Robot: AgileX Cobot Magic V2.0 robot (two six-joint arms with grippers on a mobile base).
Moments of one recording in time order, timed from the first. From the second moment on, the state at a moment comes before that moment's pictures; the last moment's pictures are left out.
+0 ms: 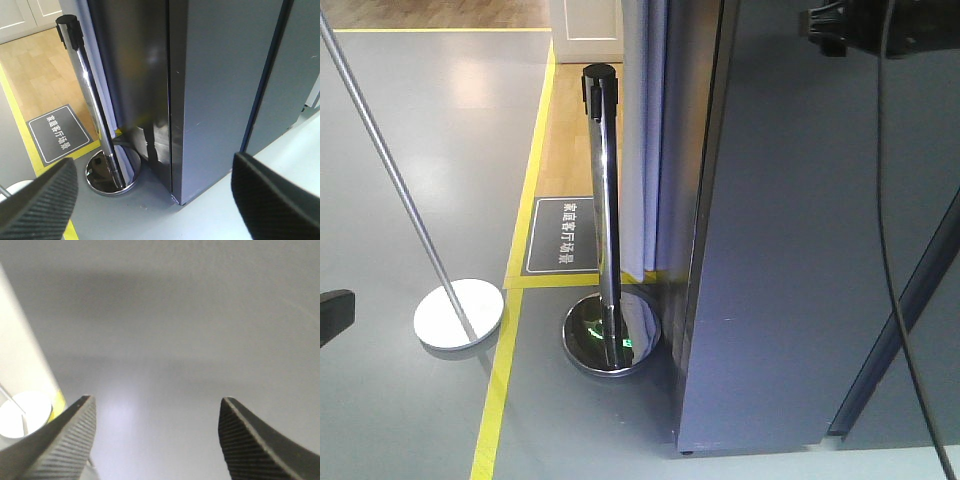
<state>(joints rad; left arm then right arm) -0.30 0.62 -0.84 -0.29 0.75 0.25 0.12 1.64 -1.66 -0.03 0.56 0.06</state>
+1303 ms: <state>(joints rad) -0.30 0.62 -0.84 -0.29 0.75 0.25 0.12 0.76 -0.94 -0.04 0.51 0.11</state>
